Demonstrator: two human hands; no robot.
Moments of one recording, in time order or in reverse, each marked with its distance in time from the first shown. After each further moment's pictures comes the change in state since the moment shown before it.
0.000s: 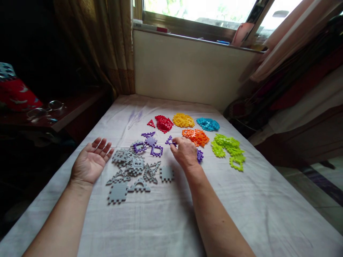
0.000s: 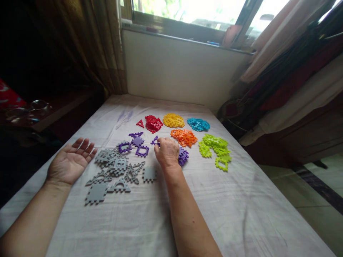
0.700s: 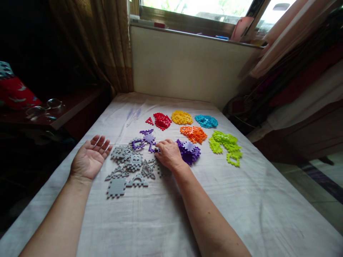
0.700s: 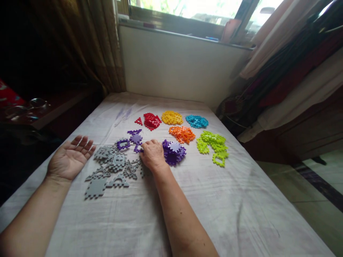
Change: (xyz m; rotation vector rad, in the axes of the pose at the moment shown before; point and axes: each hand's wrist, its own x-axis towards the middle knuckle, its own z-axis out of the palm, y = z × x) left_hand 0.000 -0.001 -0.003 0.024 -0.025 0.024; right_hand -0.006 -0.019 0.024 0.037 -0.152 -0.361
